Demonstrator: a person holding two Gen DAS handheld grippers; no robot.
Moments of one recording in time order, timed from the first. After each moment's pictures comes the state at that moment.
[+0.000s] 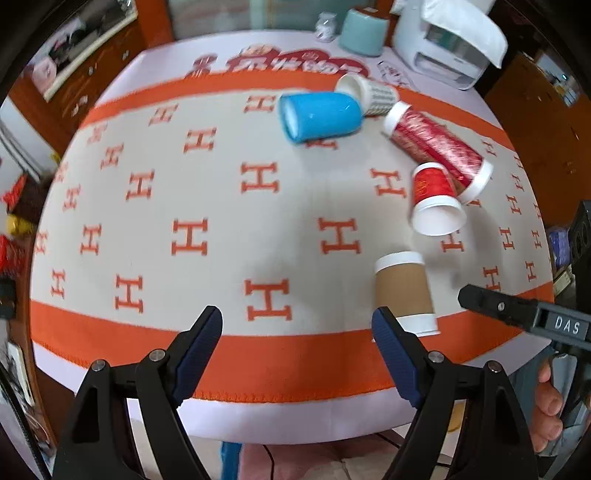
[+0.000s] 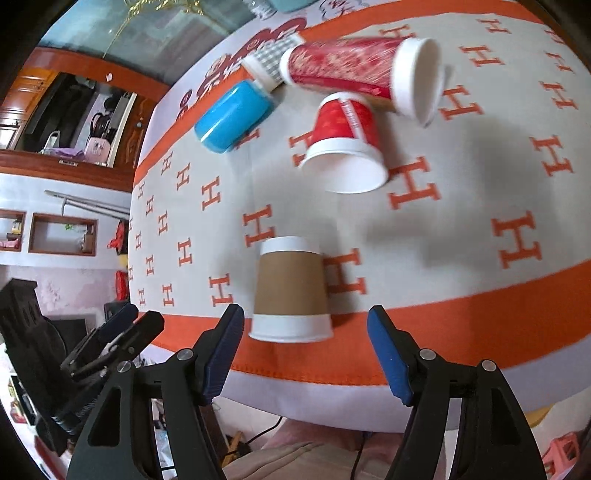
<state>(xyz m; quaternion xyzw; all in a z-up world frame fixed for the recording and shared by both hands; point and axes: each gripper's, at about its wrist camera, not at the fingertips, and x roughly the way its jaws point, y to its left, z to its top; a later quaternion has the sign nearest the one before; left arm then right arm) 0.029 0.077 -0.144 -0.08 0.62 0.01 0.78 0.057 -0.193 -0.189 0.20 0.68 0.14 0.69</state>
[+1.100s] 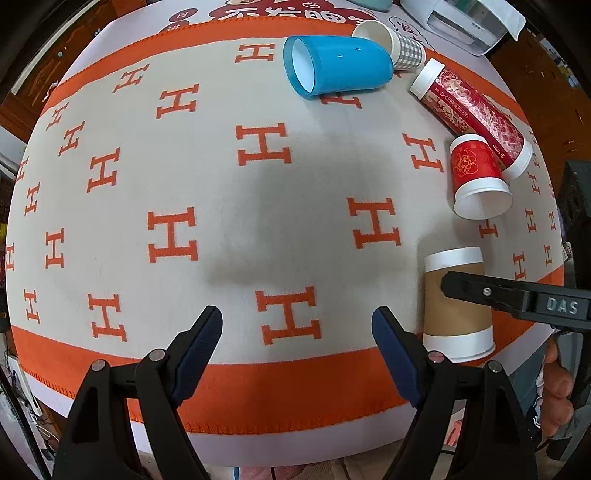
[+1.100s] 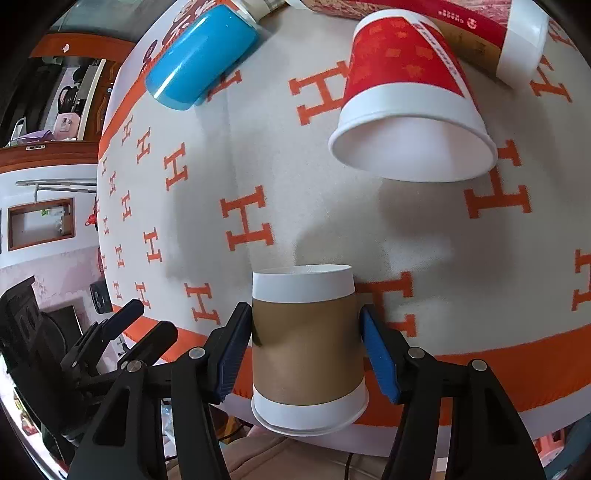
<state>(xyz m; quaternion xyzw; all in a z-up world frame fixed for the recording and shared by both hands) 0.072 0.093 -0.207 -0.06 0.67 -0.02 0.74 0.114 -0.127 -0.281 0.17 0.76 0.13 0.62</state>
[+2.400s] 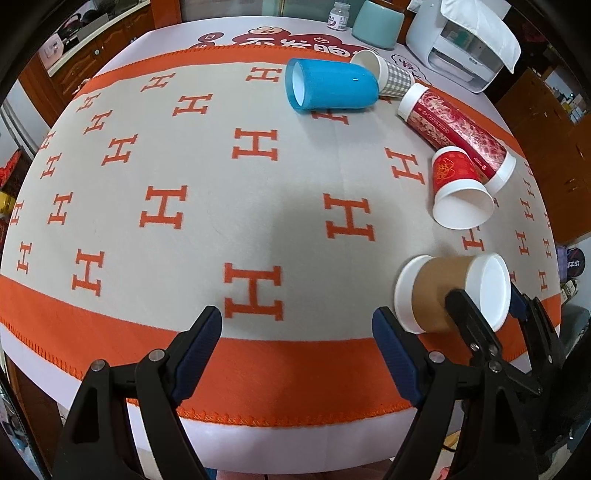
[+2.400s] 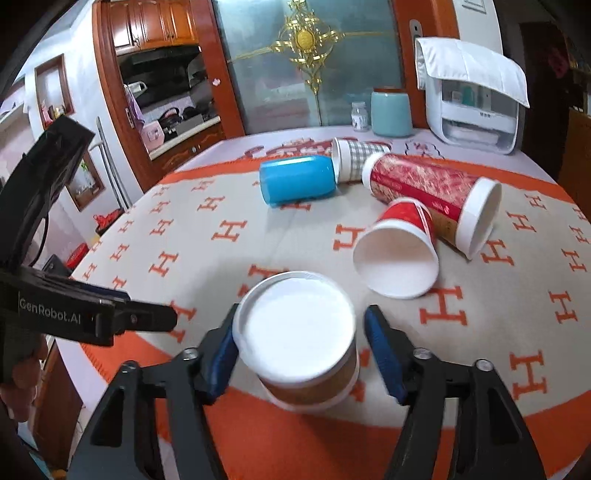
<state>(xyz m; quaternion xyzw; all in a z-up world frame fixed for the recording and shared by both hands) 0.019 0.066 -0.200 -0.10 0.60 0.02 0.79 -0.007 -0.143 -0.228 0.00 0.42 0.21 0.89</state>
